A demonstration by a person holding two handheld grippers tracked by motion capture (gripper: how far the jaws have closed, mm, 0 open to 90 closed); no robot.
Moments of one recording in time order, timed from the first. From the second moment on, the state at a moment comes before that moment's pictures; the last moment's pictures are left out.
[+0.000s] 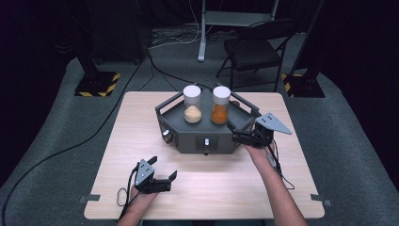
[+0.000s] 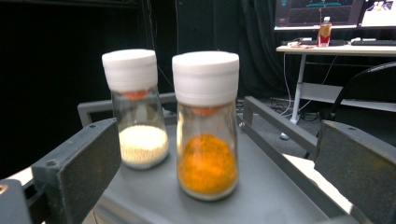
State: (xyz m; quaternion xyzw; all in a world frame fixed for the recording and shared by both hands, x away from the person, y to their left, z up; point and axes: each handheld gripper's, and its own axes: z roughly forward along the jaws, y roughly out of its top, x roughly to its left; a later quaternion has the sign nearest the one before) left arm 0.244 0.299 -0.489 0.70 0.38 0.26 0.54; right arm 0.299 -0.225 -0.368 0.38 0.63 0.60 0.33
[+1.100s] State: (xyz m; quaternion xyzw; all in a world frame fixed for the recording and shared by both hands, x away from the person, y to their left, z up) left arm 0.243 0.296 -0.488 0.70 0.38 0.26 0.54; right arm 0.251 -0.255 -0.425 0.40 0.63 0.58 0.32
